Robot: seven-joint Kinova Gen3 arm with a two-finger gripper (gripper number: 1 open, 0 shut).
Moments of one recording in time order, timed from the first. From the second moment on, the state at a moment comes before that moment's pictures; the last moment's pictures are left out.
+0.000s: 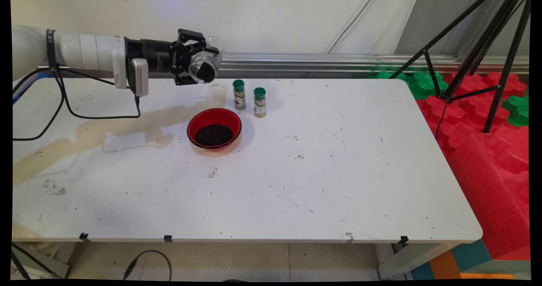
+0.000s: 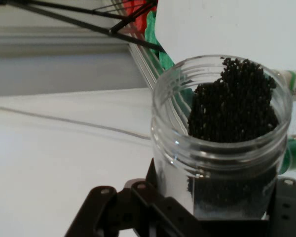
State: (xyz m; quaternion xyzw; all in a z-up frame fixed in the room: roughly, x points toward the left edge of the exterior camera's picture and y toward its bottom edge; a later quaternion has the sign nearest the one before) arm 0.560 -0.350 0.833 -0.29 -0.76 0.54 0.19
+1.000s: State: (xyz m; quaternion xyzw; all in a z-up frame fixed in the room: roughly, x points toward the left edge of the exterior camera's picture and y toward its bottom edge) arm 0.563 -0.352 0.857 -0.13 -0.80 0.49 0.31
